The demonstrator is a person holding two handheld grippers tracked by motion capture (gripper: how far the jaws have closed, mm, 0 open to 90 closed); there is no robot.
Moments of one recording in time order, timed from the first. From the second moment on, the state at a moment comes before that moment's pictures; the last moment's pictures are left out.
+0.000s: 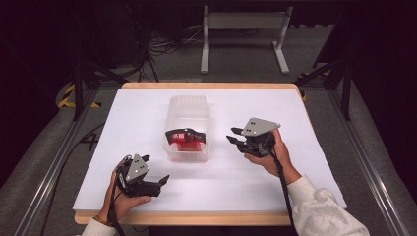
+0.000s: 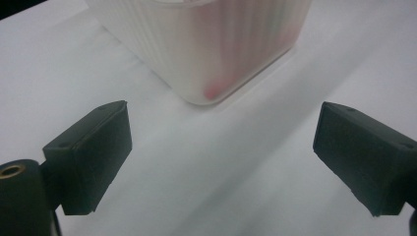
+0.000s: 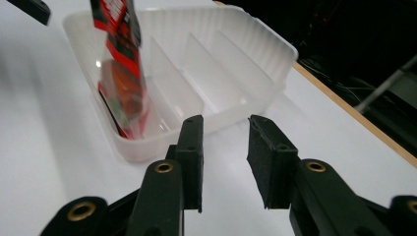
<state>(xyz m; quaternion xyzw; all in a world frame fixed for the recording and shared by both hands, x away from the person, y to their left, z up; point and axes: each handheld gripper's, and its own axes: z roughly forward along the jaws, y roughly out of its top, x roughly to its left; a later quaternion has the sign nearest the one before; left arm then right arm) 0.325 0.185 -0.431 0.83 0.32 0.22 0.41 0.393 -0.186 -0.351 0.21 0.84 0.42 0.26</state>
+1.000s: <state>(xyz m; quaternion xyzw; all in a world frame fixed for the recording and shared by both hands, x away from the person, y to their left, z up) 0.326 0.178 -0.442 0.84 0.31 0.20 0.40 0.370 -0.264 -0.386 0.23 0.87 0.33 0.30</state>
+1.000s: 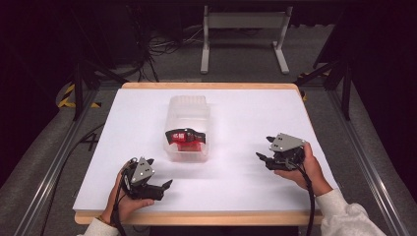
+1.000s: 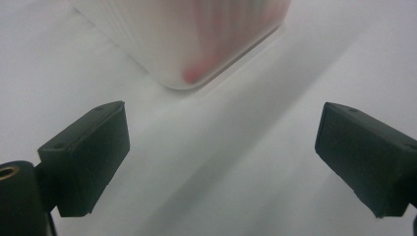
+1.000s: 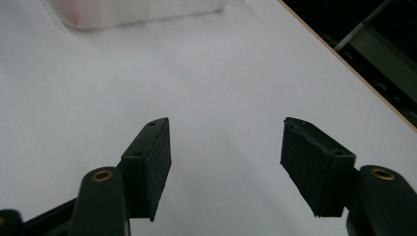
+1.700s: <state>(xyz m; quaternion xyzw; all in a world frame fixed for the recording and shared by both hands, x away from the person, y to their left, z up) 0.326 0.174 -0.447 0.85 0.30 0.22 0.37 0.332 -0.315 -0.424 0.26 0.86 0.33 0.30</state>
